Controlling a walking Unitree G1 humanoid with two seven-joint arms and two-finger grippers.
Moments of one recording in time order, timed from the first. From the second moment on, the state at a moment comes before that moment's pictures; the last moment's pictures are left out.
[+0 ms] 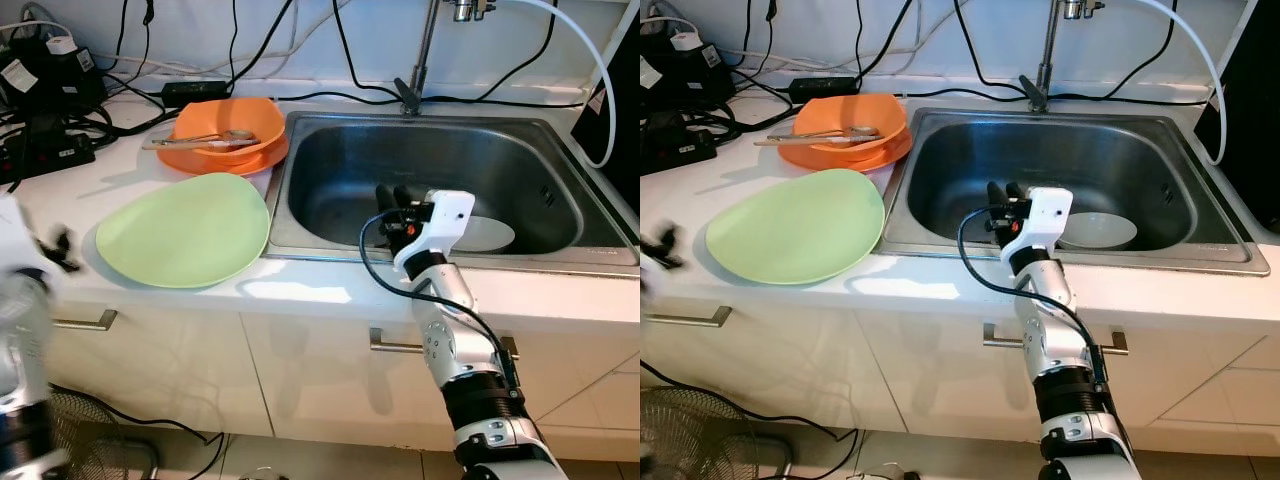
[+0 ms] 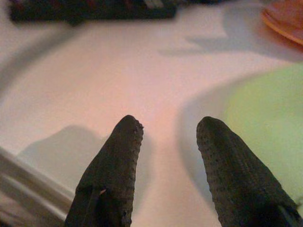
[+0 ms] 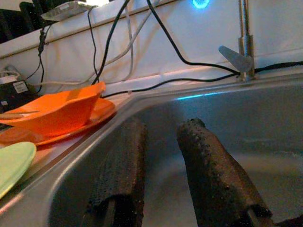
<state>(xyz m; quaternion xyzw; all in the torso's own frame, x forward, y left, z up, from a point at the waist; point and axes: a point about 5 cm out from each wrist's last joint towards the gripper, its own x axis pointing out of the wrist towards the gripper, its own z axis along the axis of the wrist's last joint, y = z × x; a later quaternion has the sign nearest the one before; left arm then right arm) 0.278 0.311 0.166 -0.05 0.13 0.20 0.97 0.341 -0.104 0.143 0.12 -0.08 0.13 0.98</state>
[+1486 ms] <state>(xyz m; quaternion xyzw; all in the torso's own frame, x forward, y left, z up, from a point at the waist) 0.290 0.244 0.160 -0.22 0.16 0.01 0.96 0.349 -0.100 0.143 0.10 -0.06 0.15 0.98</state>
